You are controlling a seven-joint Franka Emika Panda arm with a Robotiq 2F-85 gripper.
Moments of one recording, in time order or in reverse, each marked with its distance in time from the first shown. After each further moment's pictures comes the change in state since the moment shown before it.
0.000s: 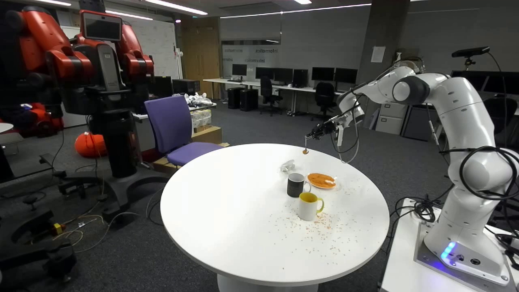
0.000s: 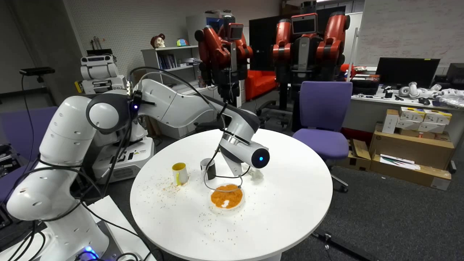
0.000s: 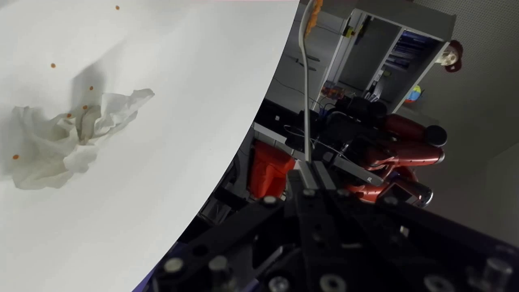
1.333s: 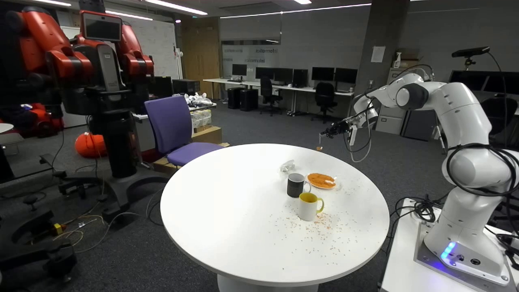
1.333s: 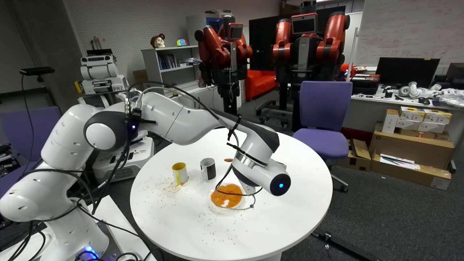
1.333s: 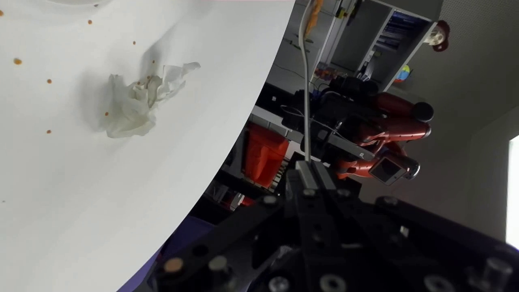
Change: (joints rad) arm -0.238 0.113 0.064 0.155 -0.067 -0.128 0.000
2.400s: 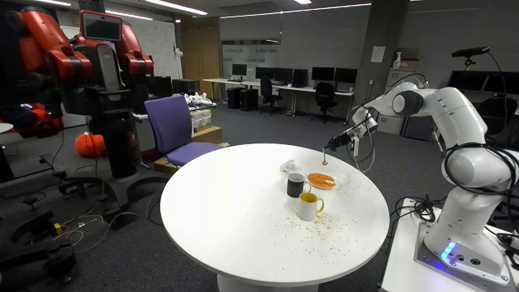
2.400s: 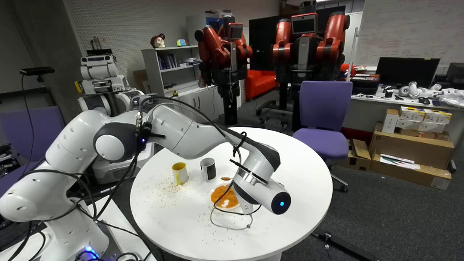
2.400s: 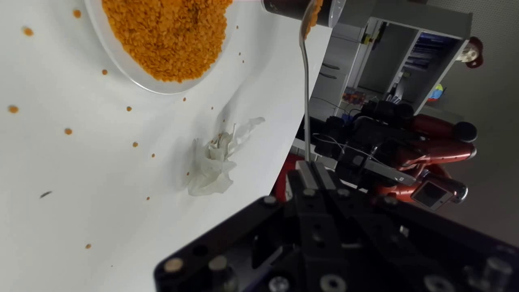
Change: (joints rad) arm -0.024 0.102 0.007 0.017 -0.115 0.029 0.000
